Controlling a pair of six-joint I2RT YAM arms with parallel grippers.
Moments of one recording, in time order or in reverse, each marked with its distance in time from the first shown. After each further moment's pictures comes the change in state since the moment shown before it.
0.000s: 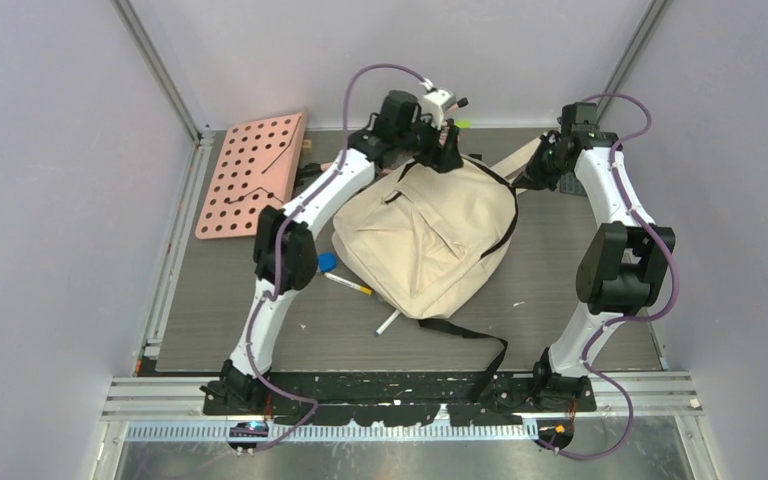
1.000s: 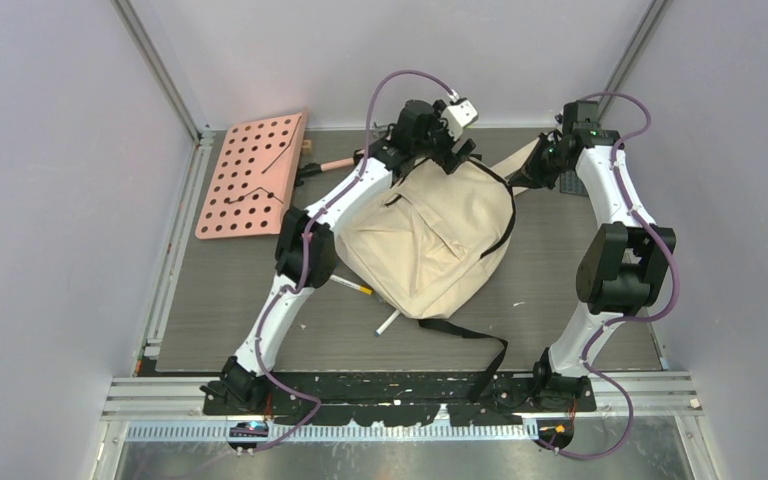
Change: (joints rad) left arm -0.072 0.191 0.137 0.193 -0.169 0.438; right arm -0.002 0.000 0.021 -0.020 -0.075 0.001
